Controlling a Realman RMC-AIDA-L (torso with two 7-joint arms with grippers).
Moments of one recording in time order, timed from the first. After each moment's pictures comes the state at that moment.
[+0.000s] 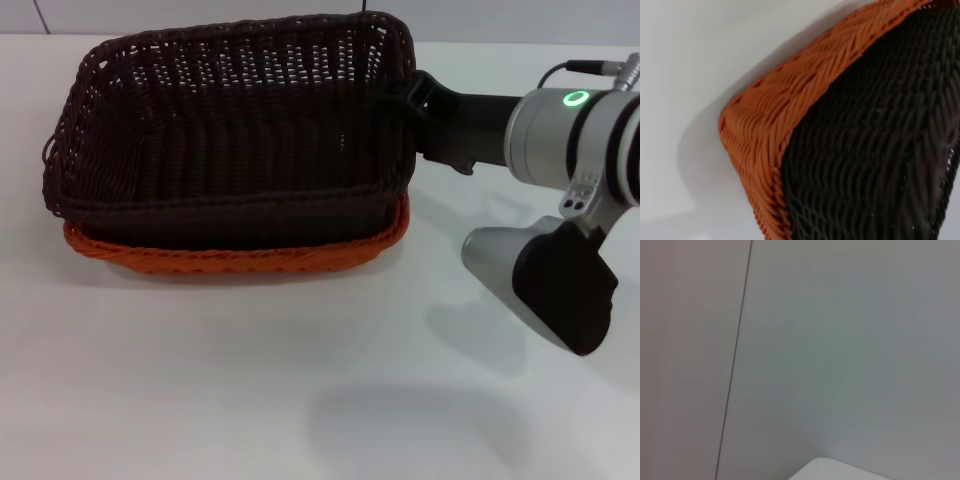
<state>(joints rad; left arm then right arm) -0.35 -2.06 1.28 0.23 -0.35 0.87 -0.20 0.34 1.92 -2.03 -1.72 -2.66 -0.73 1.17</state>
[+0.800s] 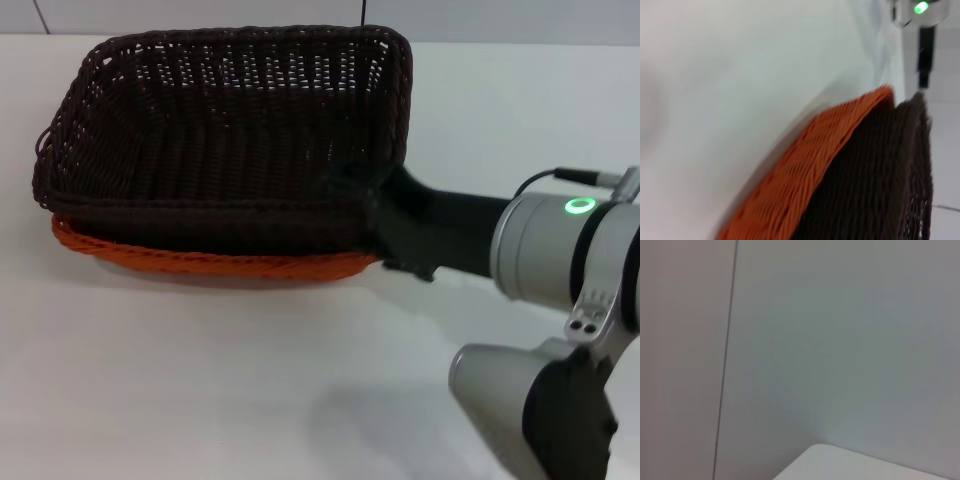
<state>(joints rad) -0.34 -2.05 1.29 0.23 -0.30 0.84 -0.18 0.07 2.00 -2.11 -1.96 -2.61 -0.82 1.20</state>
